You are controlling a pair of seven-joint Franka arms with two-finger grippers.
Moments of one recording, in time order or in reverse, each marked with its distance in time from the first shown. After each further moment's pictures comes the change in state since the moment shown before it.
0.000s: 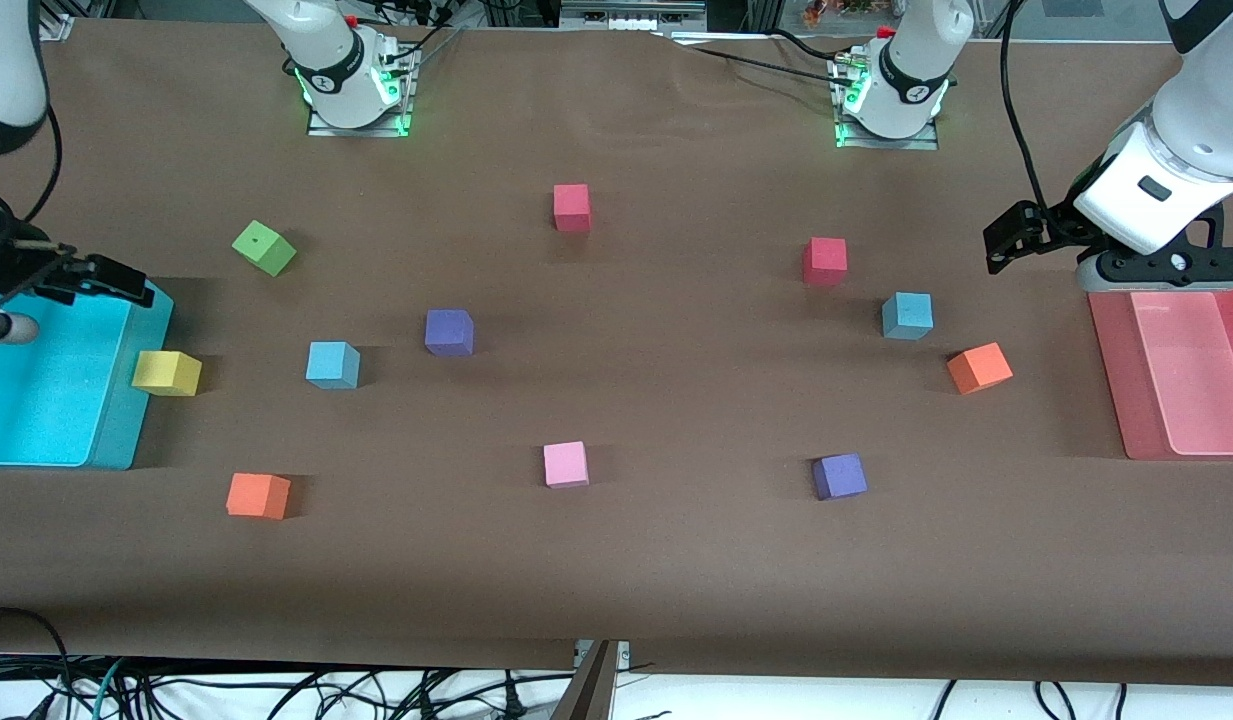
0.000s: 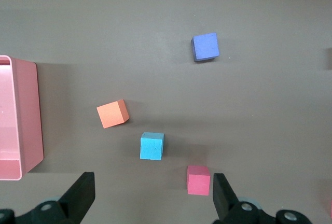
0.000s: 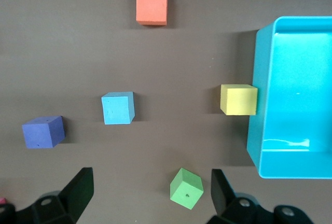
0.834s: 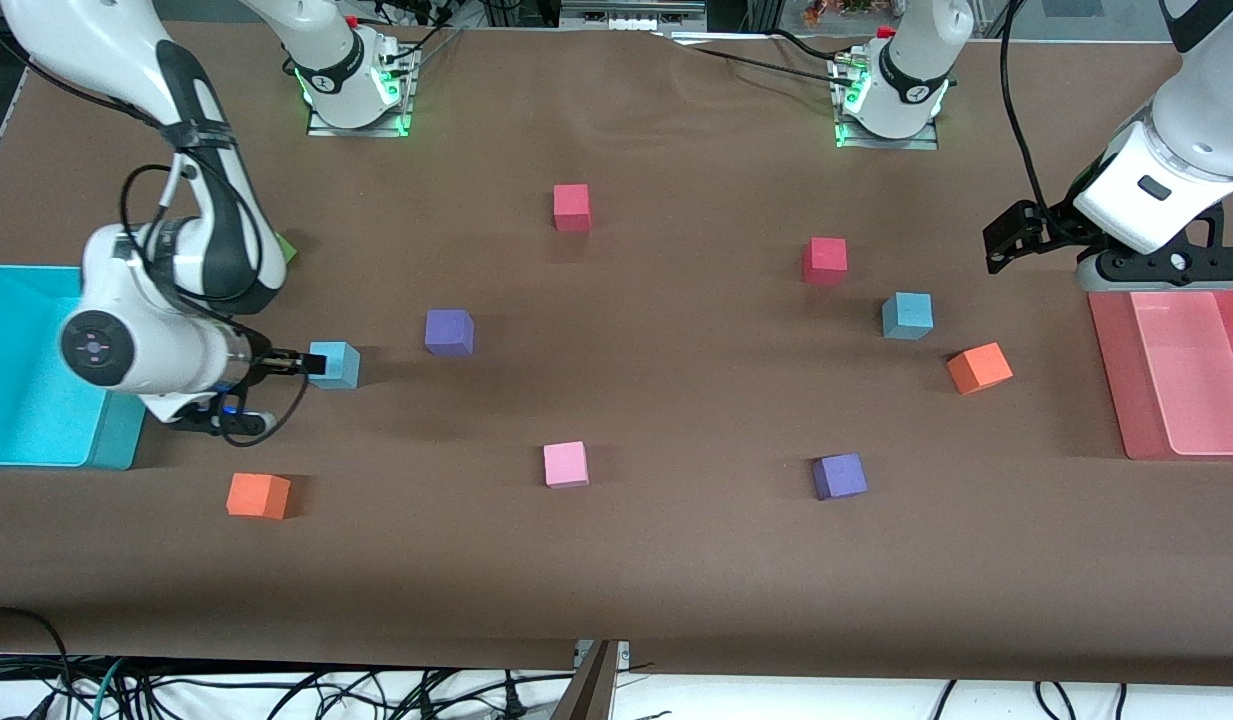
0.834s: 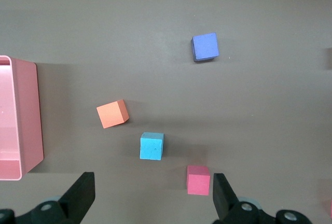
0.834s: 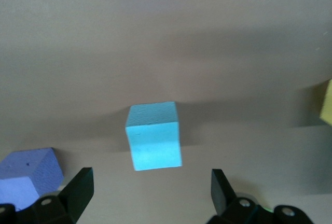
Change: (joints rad) left arm 0.000 0.000 -0.001 0.001 0.000 -0.001 0.000; right arm 0.177 0.303 0.009 -0.078 0.004 0.214 0.253
